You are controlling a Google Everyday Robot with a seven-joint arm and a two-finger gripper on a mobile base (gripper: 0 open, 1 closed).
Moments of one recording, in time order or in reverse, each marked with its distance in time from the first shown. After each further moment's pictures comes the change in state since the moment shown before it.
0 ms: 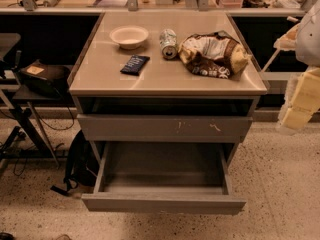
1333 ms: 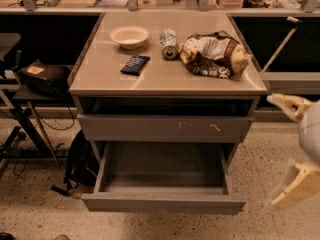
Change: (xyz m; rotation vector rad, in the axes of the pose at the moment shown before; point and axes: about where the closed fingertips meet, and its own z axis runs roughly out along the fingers) arm 0.011 0.095 0.049 0.089 -0.268 -0.055
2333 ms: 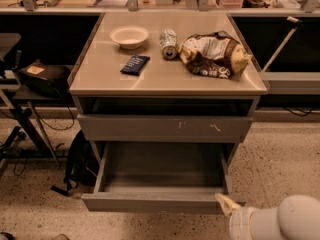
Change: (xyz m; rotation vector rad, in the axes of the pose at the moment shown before) arm 0.086 0.160 0.240 -0.204 -0.085 0.094
